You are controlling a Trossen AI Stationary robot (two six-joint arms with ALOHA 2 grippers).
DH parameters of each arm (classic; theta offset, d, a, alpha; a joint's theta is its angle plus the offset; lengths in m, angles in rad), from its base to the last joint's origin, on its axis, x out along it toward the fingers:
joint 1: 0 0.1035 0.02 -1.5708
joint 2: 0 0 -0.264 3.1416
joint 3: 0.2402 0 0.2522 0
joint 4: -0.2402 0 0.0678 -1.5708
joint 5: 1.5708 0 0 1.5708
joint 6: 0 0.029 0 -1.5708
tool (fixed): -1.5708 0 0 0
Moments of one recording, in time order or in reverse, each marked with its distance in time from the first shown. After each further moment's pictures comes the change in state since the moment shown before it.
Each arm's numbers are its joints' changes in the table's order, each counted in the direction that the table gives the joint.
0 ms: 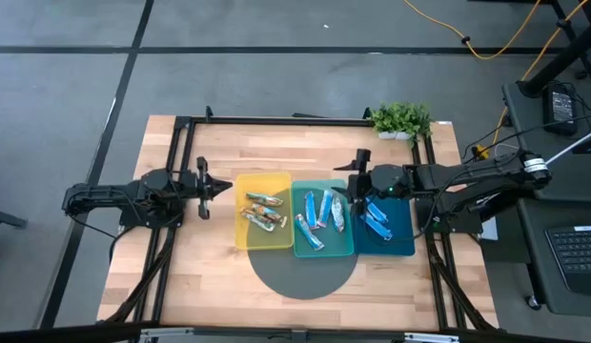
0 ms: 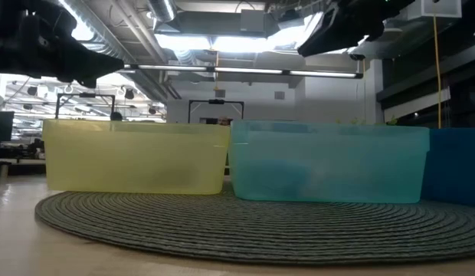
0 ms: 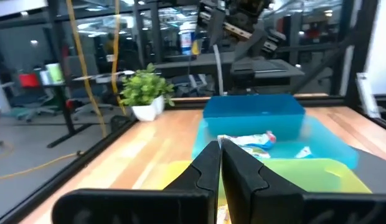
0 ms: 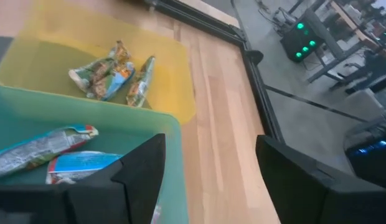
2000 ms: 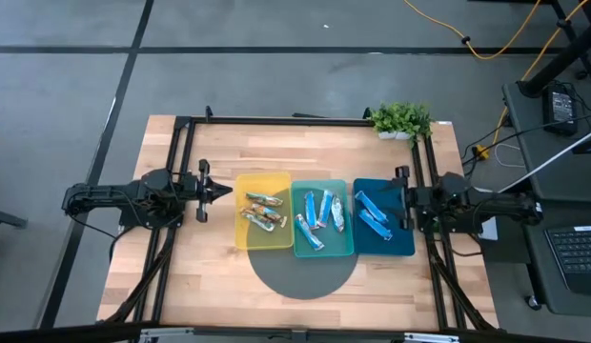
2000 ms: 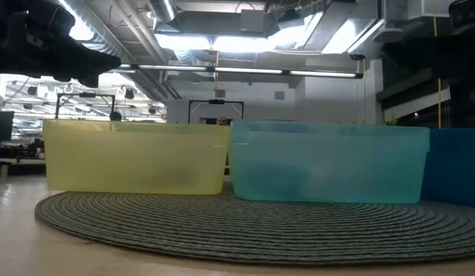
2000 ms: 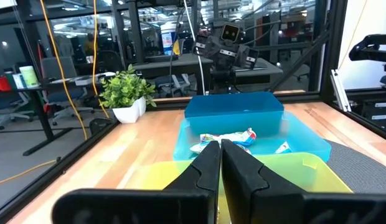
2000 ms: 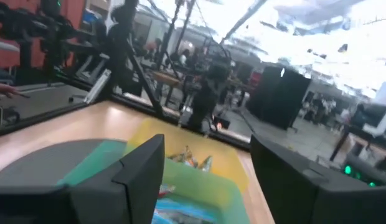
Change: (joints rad) left arm 0.000 0.002 0.000 -0.007 -0.086 0.009; right arm -0.149 -1.136 -0.819 0.318 0.590 -0.003
